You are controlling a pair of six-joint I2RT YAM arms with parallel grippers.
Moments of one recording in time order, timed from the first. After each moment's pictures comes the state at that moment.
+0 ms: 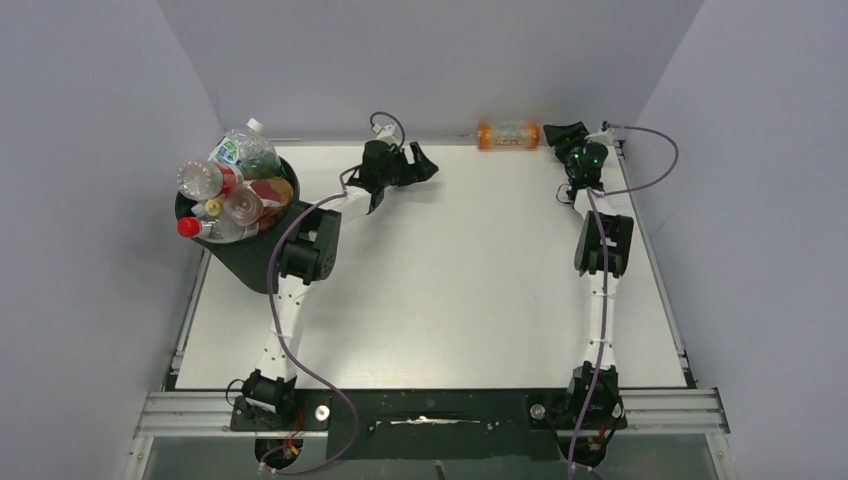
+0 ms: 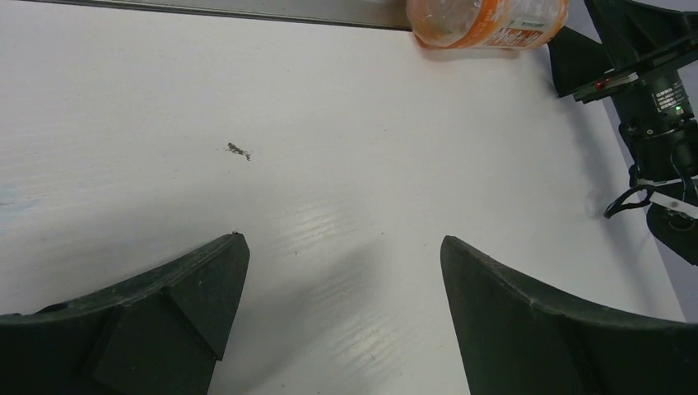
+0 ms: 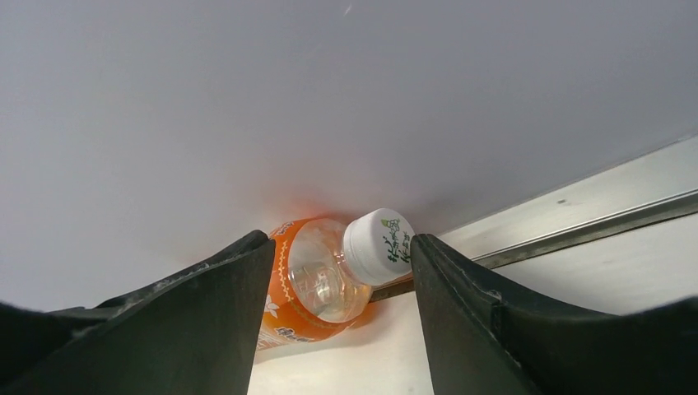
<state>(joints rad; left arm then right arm) -0.36 2.58 1.95 0.32 0.30 -0.60 -0.18 2.93 2.36 0.60 -0.33 0.90</state>
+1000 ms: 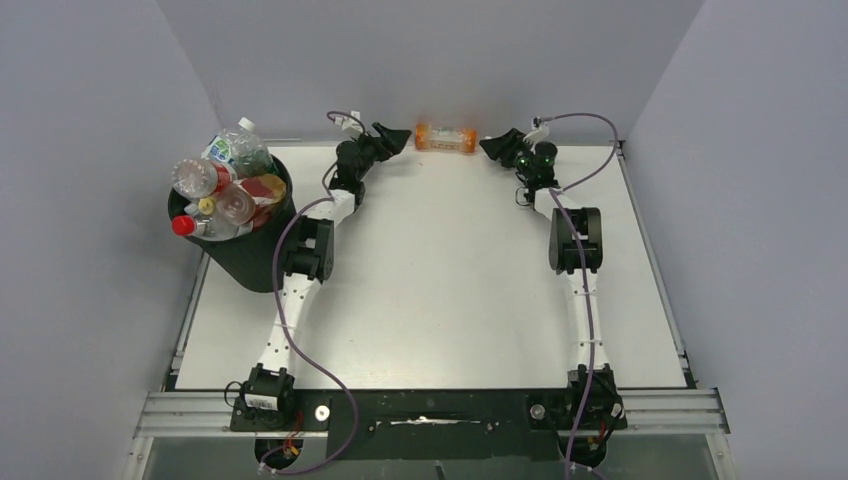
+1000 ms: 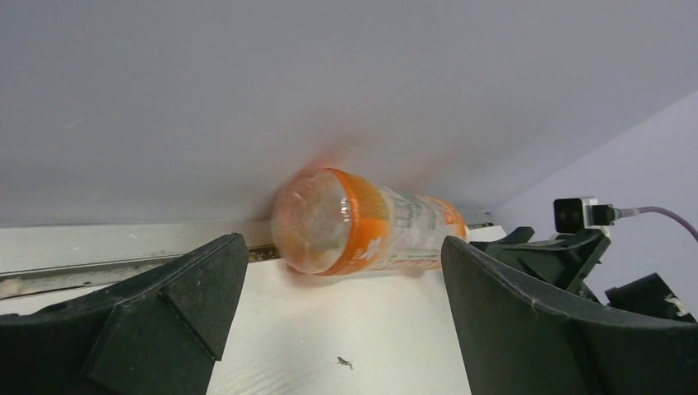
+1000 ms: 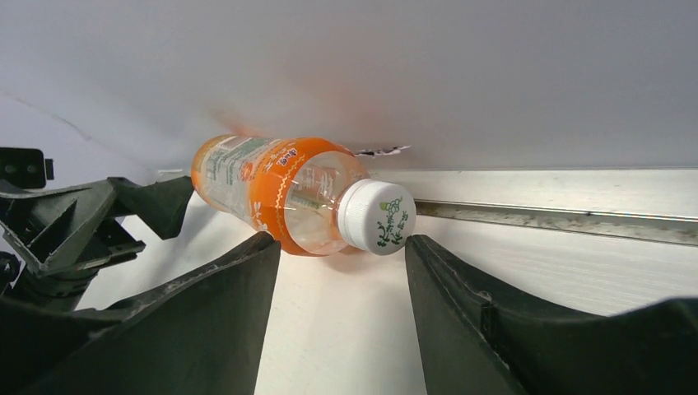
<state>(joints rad) -0.22 2.98 2.45 0.67 0.30 -0.85 0.04 2.85 2.22 0.64 -0.52 0.71</state>
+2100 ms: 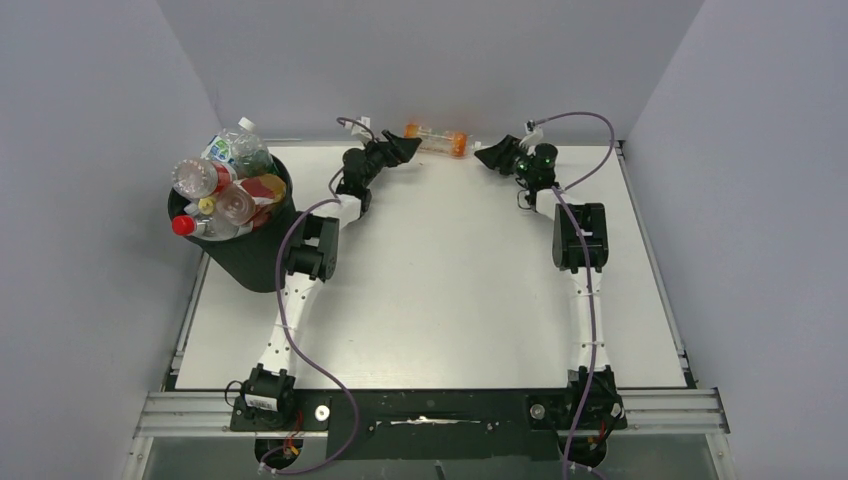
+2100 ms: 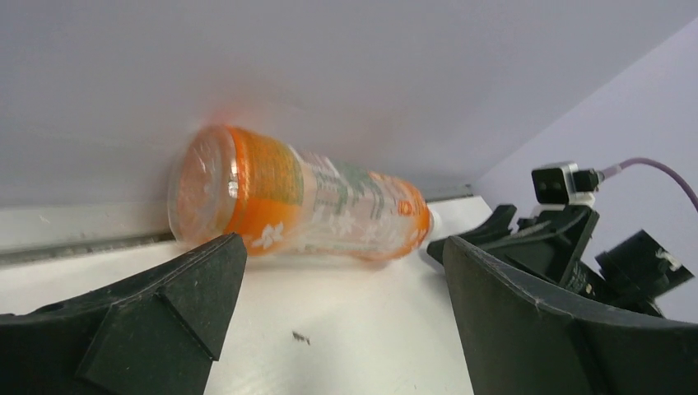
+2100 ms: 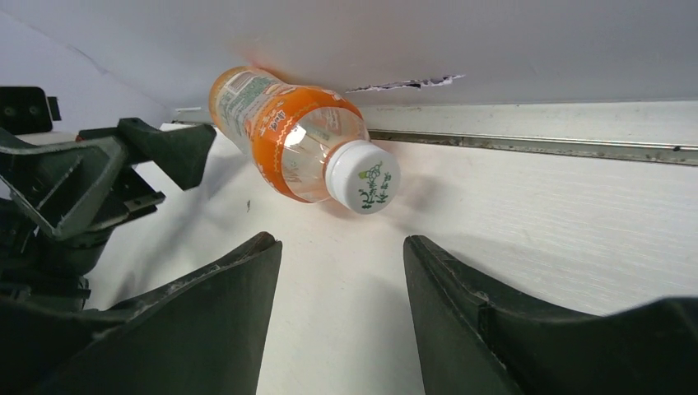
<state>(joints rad) -0.26 2.91 2.26 0.85 0.37 -0.84 0.04 2.74 2.03 0.62 -0.65 0.66</state>
